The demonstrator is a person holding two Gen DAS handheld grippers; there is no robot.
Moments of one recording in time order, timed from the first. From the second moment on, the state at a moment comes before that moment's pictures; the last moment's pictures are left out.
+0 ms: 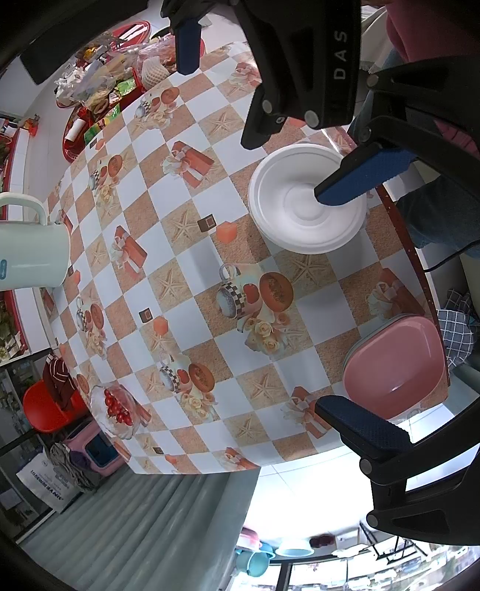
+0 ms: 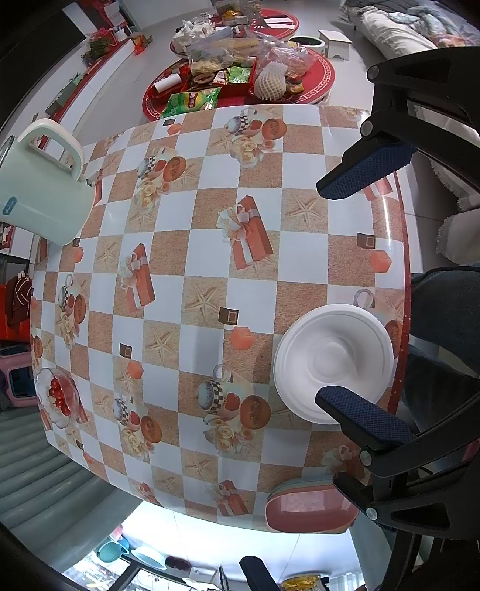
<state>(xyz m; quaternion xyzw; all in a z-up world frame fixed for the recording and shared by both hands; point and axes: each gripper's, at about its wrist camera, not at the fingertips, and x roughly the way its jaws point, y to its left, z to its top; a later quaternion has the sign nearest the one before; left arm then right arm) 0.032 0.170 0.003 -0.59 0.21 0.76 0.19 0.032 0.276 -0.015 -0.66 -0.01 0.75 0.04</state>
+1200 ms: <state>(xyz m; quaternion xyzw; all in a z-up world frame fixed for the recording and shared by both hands) 0.030 0.165 -0.019 -0.61 0.21 0.73 0.20 0.031 0.297 -0.045 -0.70 0.04 0.71 0.04</state>
